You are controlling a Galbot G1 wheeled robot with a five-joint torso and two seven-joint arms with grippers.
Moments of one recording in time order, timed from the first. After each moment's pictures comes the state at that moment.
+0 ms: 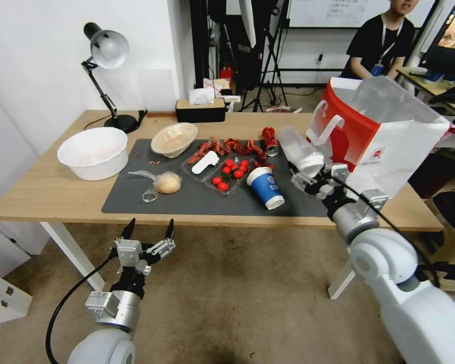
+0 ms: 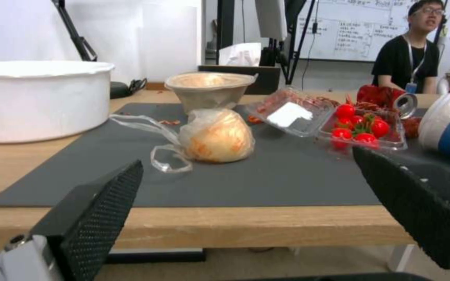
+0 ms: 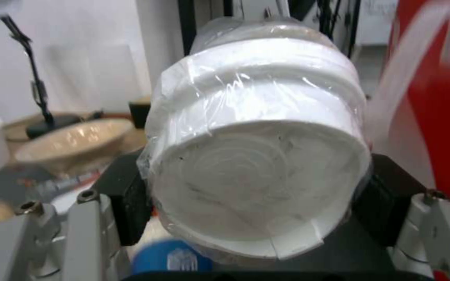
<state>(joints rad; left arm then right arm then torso) 1.69 -1.44 -0.54 -2.15 -0.23 -0.08 0.05 -1.11 0.99 0.42 2.15 0.68 -0.36 0.15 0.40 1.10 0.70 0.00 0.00</state>
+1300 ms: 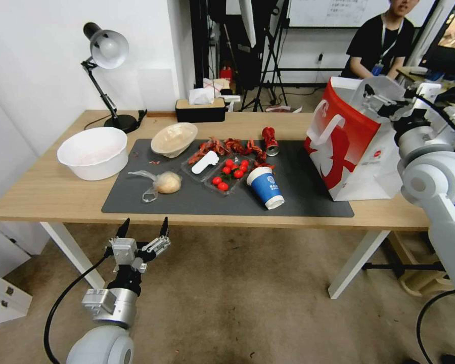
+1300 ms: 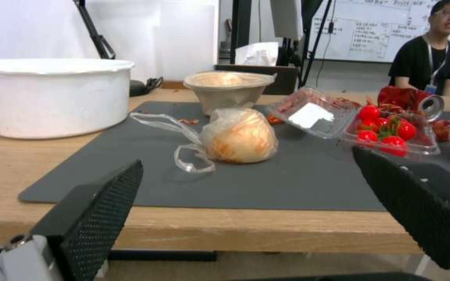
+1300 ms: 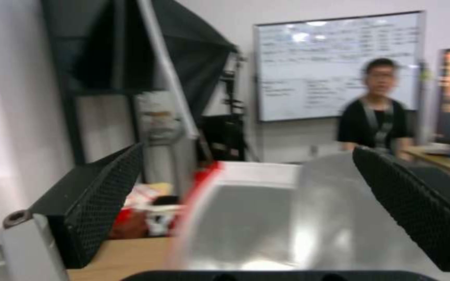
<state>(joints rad) 1.67 -1.44 -0.57 -2.13 -0.24 -0.08 0.03 -0.78 0.81 0.47 1.96 0.89 -0.27 0.34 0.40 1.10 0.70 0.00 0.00</state>
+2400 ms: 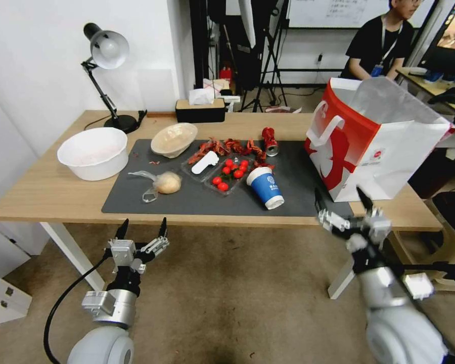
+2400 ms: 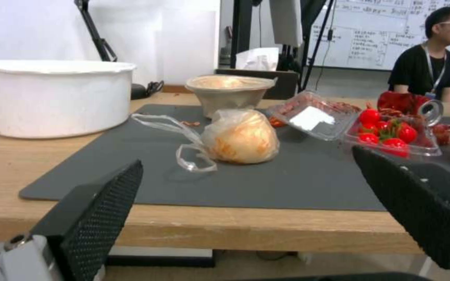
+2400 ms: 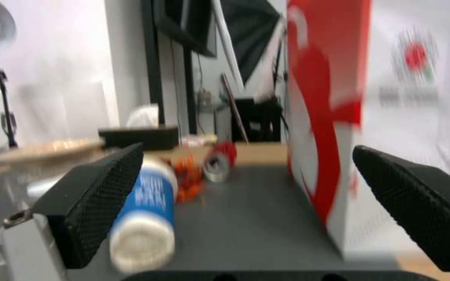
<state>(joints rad) 1.67 -1.44 -0.56 -2.11 -0.25 -0.09 0.02 -1.14 0.81 0.52 2.20 0.69 -0.14 0.19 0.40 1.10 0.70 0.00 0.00</state>
